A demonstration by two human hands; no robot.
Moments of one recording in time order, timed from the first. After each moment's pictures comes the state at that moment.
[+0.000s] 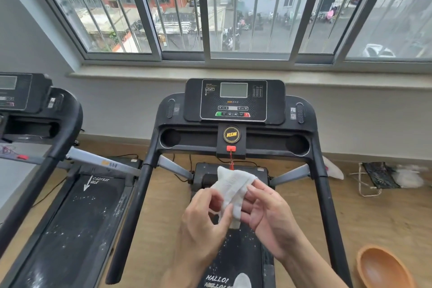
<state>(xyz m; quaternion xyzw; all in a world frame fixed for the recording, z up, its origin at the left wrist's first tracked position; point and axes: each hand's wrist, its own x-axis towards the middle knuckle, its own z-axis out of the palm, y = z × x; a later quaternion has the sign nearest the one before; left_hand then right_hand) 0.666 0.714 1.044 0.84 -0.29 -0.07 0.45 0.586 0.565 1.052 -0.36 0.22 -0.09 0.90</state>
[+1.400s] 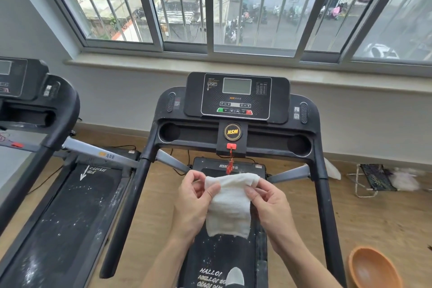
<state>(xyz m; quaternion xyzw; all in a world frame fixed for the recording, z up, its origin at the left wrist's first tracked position) 0.715 0.696 1.011 0.73 -0.11 -0.22 0.64 0.599 0.548 1.013 -0.60 0.32 -0.14 0.72</state>
